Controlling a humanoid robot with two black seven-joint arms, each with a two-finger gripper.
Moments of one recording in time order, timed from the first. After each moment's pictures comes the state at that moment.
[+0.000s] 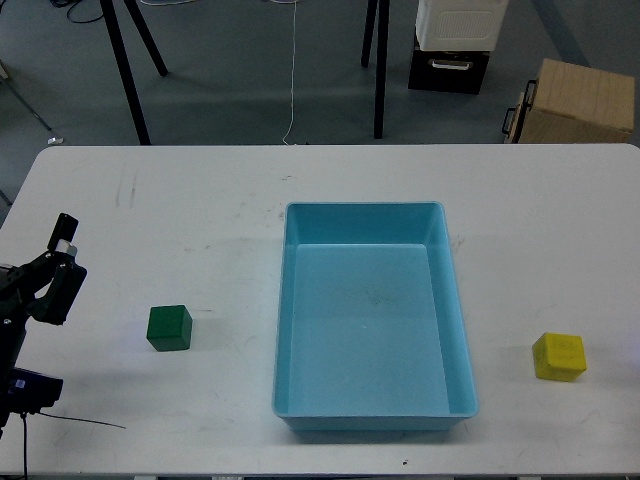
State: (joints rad) left arm 0.35 0.22 -1.61 -1.75 -0.64 -0.47 0.37; right arm -0.41 -0.35 1.57 1.70 0.53 0.49 0.20
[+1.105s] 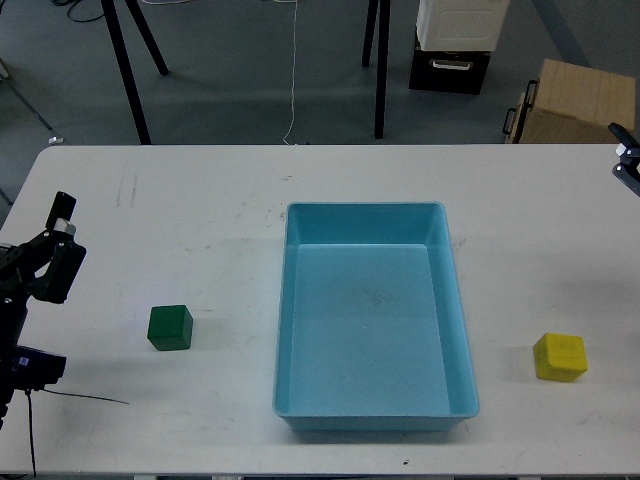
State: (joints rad) left arm 0.25 0.20 -1.61 -1.70 -0.64 -0.47 0.37; right arm 0.43 -1.13 0.83 1.65 -0.09 0.06 0.12
